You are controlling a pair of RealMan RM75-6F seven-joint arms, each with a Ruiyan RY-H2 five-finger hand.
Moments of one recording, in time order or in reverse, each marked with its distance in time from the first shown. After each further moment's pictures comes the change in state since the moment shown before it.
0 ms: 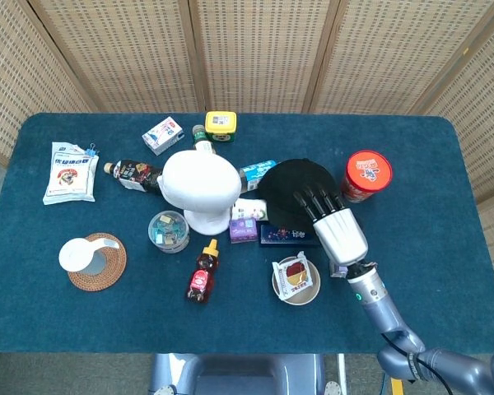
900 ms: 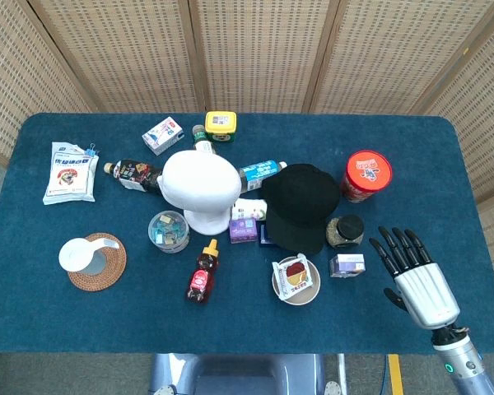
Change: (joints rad) left arm 0.041 -0.034 0.021 -0.002 0.039 0.078 0.066; right arm -0.325 0.376 -0.221 -0.210 -0.179 0.225 0.149
